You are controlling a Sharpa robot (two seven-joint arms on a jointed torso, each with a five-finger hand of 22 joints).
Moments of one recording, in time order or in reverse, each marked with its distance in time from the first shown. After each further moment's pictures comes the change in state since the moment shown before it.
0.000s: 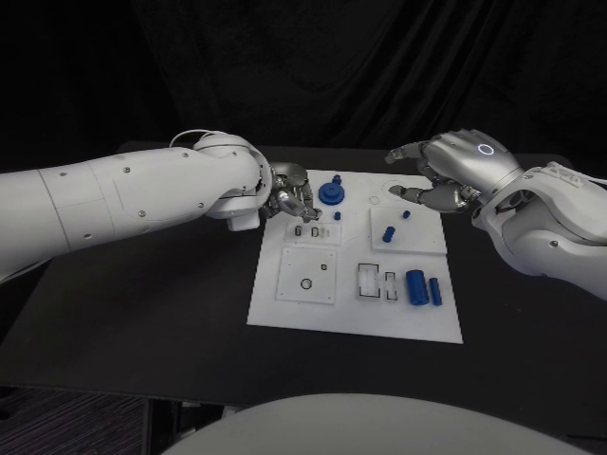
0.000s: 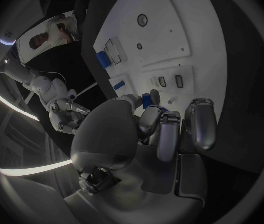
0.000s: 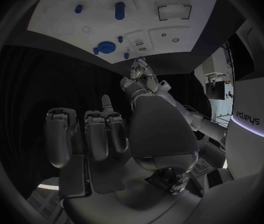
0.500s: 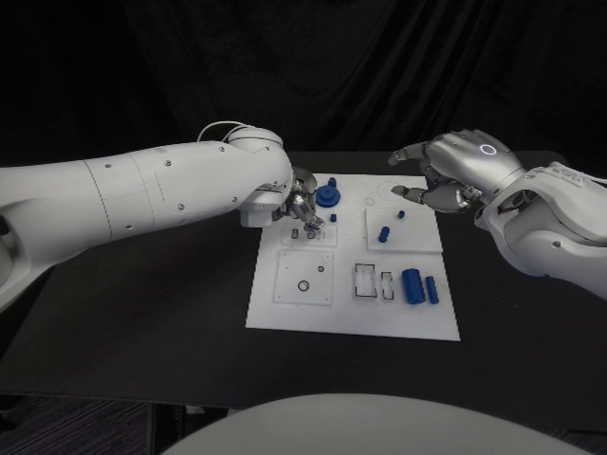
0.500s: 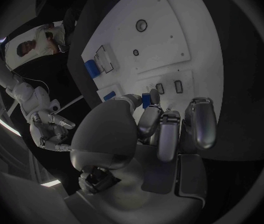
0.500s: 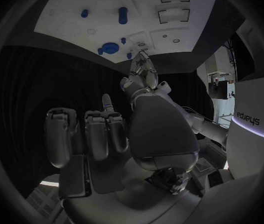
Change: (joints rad) left arm 0.006 0.125 0.000 -0.087 -0.012 0.134 -0.194; left_hand -0.032 0.000 0.007 -0.018 -0.045 0.011 0.003 -0.015 -0.015 0.000 0.000 0.015 0.000 0.000 0.000 0.000 0.000 0.000 -0.004 -0.004 -0.017 0.000; right arm 0.001 -0.013 0.000 0.007 -0.007 0.010 -0.014; right_hand 0.005 0.005 0.002 0.002 0.000 0.017 -0.001 0.009 0.003 -0.004 -0.004 0.000 0.000 0.000 0.000 0.000 0.000 0.000 0.000 0.000 0.000 0.000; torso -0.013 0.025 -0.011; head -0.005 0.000
